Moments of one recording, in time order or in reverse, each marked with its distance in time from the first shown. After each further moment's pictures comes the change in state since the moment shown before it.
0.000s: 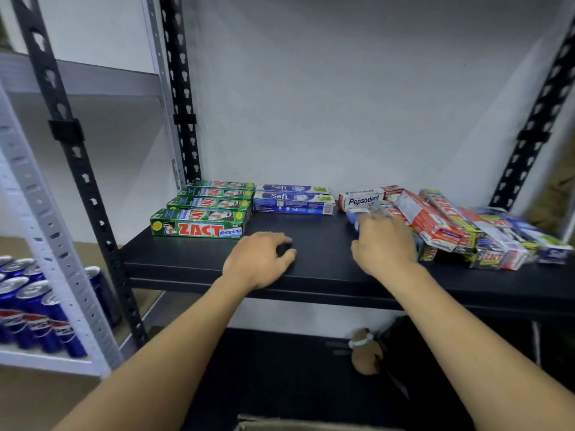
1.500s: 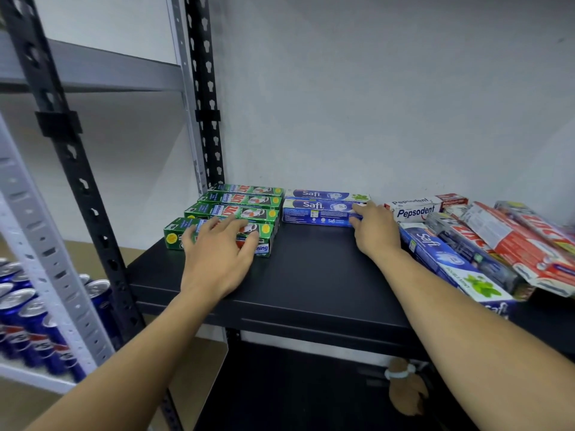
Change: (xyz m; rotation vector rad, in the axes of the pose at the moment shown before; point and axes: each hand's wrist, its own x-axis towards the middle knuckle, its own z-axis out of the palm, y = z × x) left_hand 0.007 -0.084 -0.027 0.118 0.305 -0.328; right_hand 0.138 -0.054 0.103 0.393 0.040 -0.038
